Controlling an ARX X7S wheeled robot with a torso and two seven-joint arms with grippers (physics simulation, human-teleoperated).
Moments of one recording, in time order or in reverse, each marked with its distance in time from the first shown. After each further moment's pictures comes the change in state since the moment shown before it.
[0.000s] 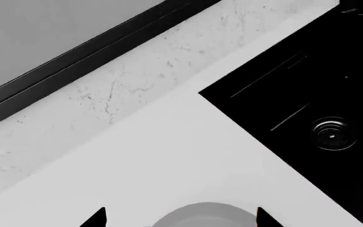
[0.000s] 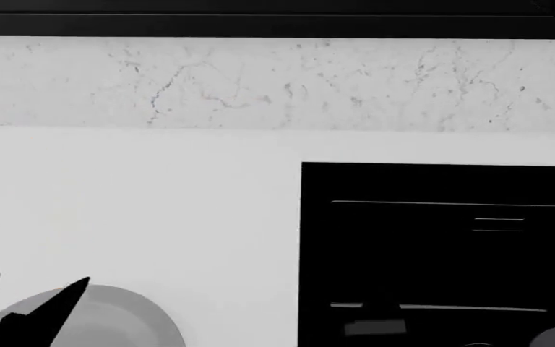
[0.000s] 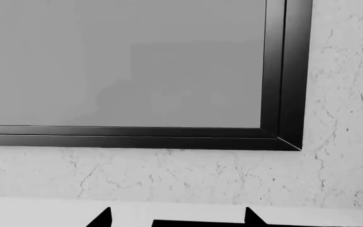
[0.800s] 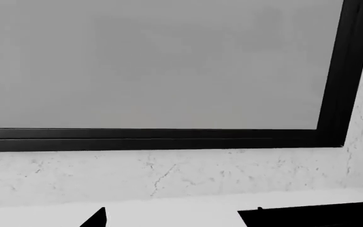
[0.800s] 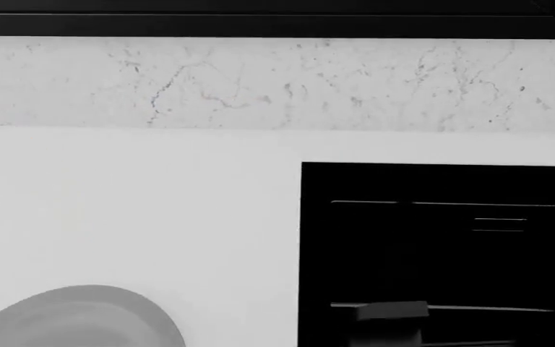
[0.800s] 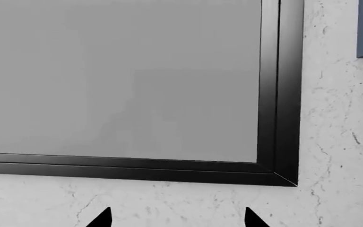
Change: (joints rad) left arm 0.642 -0.146 -0.776 0.328 0.308 0.381 0.111; right arm 0.713 0.047 -0.684 -0.022 -0.027 -0.140 0.048
